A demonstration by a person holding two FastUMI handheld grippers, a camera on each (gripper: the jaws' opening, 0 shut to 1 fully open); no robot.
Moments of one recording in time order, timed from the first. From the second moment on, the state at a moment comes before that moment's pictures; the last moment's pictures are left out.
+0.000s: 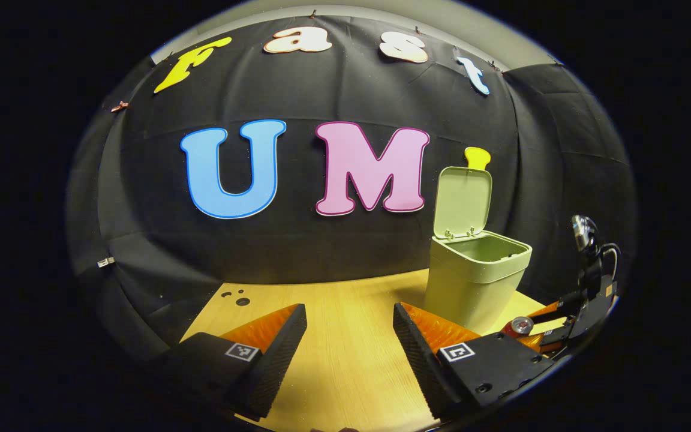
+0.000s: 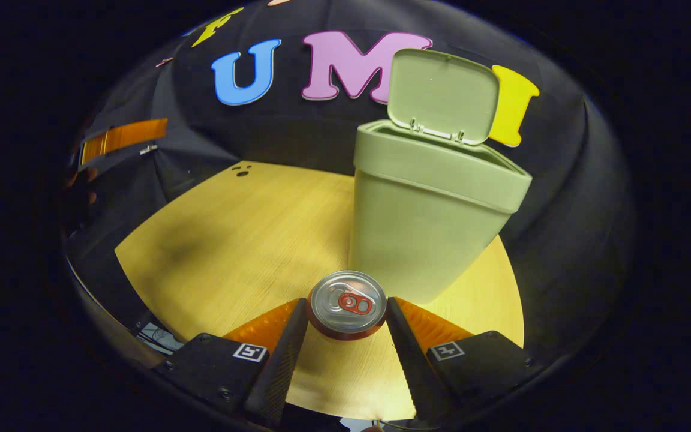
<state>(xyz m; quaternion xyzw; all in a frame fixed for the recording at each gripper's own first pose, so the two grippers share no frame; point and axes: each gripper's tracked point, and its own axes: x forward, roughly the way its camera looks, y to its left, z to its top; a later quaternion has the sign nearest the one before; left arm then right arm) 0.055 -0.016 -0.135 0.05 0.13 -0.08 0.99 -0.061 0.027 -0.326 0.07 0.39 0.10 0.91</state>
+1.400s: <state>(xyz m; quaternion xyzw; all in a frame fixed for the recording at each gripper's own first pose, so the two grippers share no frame) 0.078 -0.039 -0.143 0.04 0.13 -0.09 0.99 0.086 -0.129 -0.210 0.04 0.26 -0.03 0.96</state>
